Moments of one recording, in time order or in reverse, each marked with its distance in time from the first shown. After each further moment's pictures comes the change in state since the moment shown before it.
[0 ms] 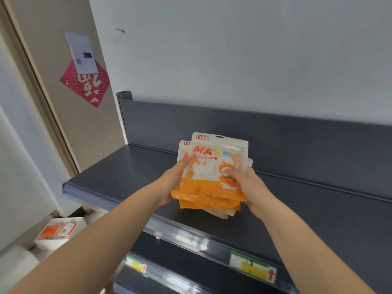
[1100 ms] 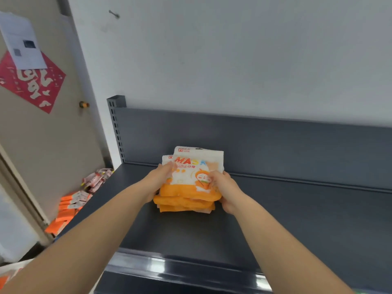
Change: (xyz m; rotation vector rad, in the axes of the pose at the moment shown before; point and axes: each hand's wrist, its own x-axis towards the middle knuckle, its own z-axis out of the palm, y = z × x) left_hand 0.121 0.048 -0.207 0.181 0.058 -0.190; right_hand 0.135 0.009 0.180 0.152 0.244 0.209
